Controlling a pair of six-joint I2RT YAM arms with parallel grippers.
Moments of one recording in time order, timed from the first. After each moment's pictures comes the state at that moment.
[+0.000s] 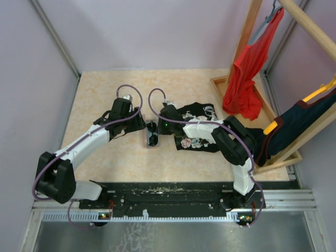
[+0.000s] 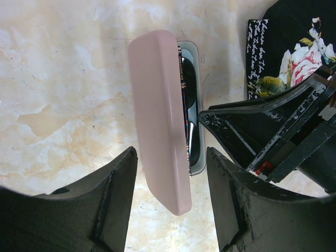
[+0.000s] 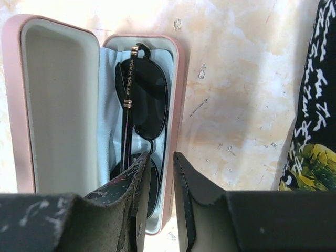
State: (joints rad) left arm -0.43 1.36 0.91 -0.34 -0.03 -0.56; right arm 0.79 1.95 1.20 0.00 0.02 0.69
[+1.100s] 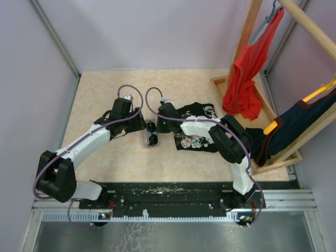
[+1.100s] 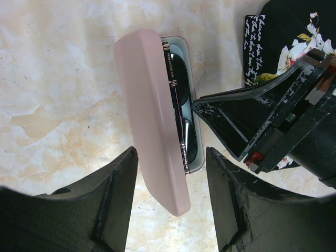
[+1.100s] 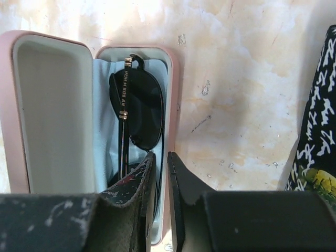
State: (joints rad) left arm -0.43 1.37 0.91 -0.33 0.00 -0.55; right arm 0.79 2.00 1.28 -0.05 0.02 0.65
